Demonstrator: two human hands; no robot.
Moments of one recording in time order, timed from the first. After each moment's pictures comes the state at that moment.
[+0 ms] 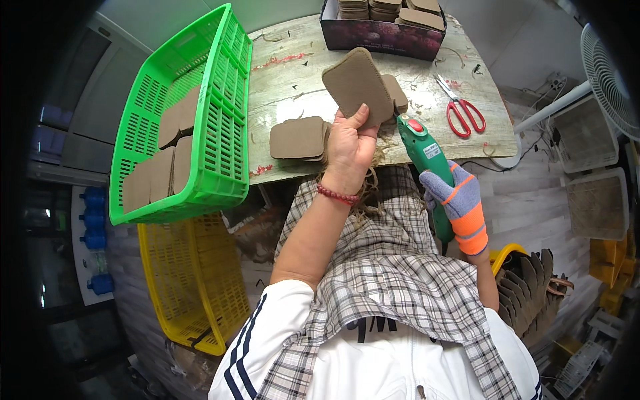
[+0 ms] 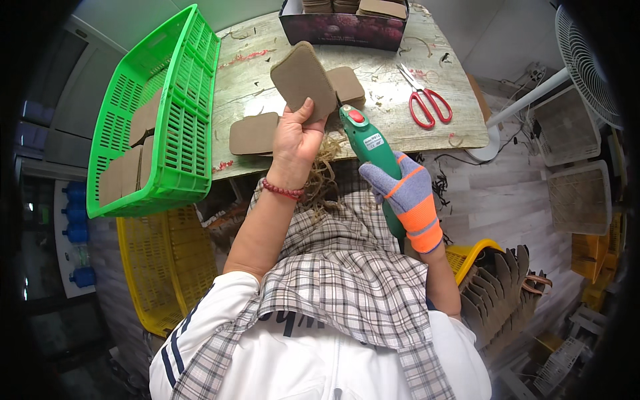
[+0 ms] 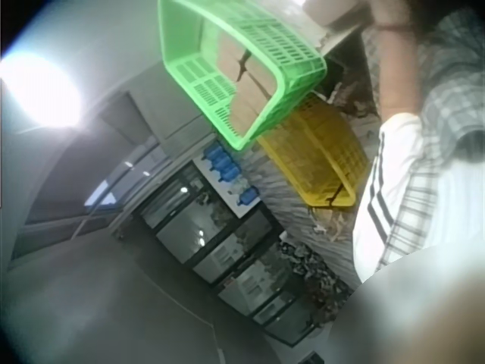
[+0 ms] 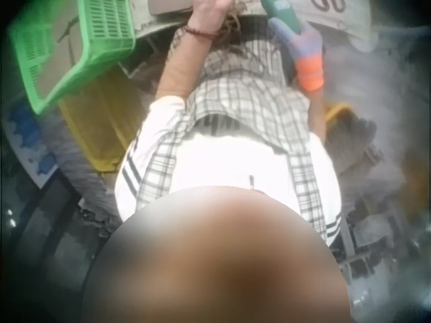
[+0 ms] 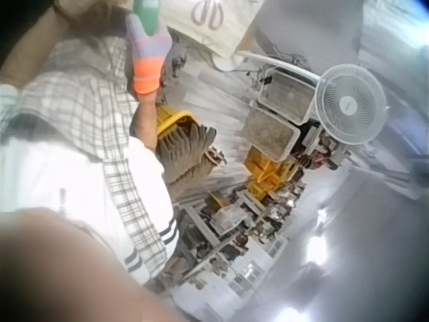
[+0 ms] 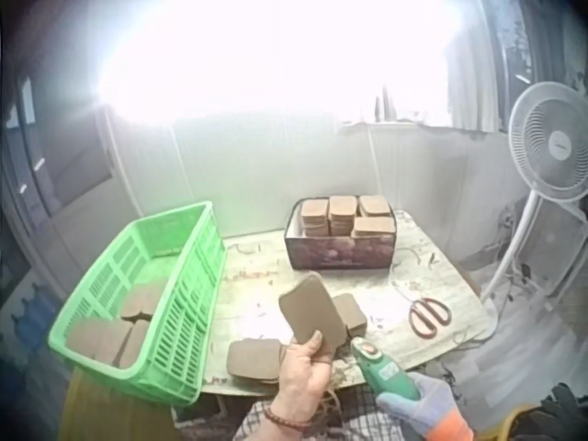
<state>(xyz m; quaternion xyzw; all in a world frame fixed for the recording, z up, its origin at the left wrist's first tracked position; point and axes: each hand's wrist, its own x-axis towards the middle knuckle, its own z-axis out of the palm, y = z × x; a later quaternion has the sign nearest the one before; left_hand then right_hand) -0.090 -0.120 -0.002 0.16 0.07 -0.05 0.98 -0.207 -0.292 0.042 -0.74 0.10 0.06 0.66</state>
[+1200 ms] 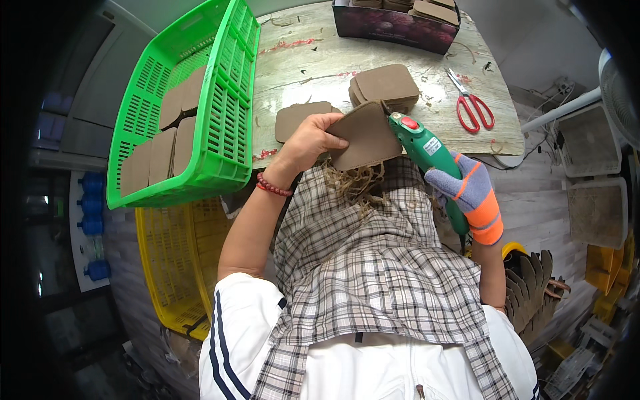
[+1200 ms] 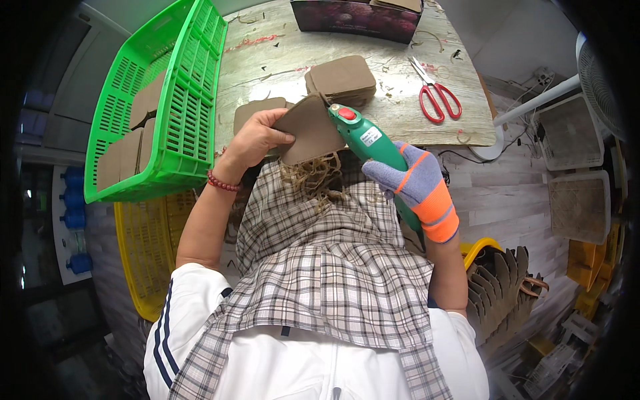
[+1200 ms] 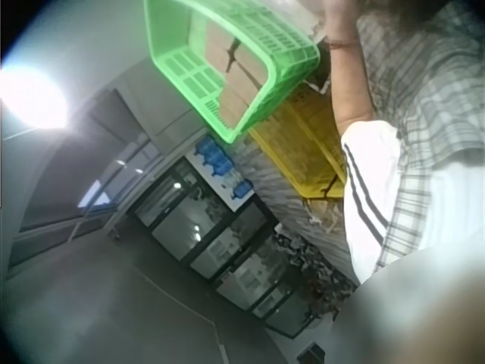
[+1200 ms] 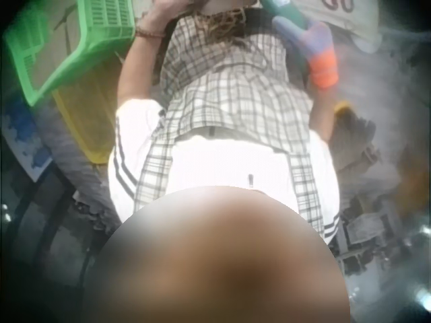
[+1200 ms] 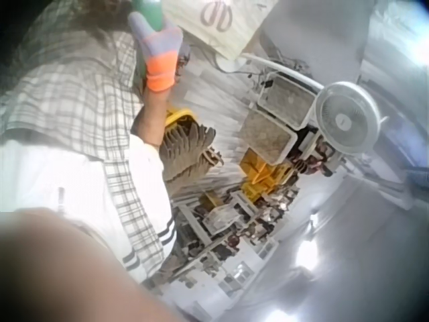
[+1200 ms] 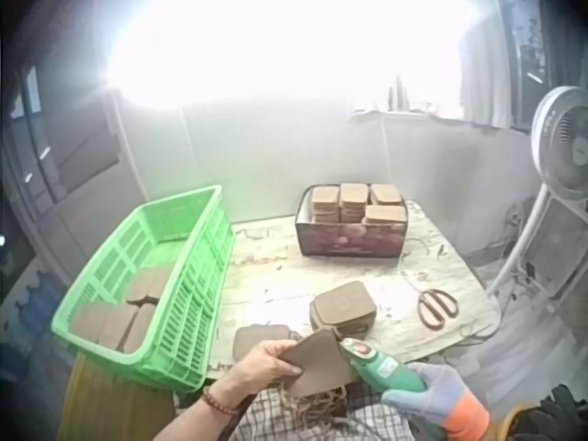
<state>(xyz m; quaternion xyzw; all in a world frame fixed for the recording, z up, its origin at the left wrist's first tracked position) -0.098 -0.010 0.006 0.62 -0.05 -0.29 0.73 -0.200 -0.291 0.069 -0.78 0.04 0.16 0.61</state>
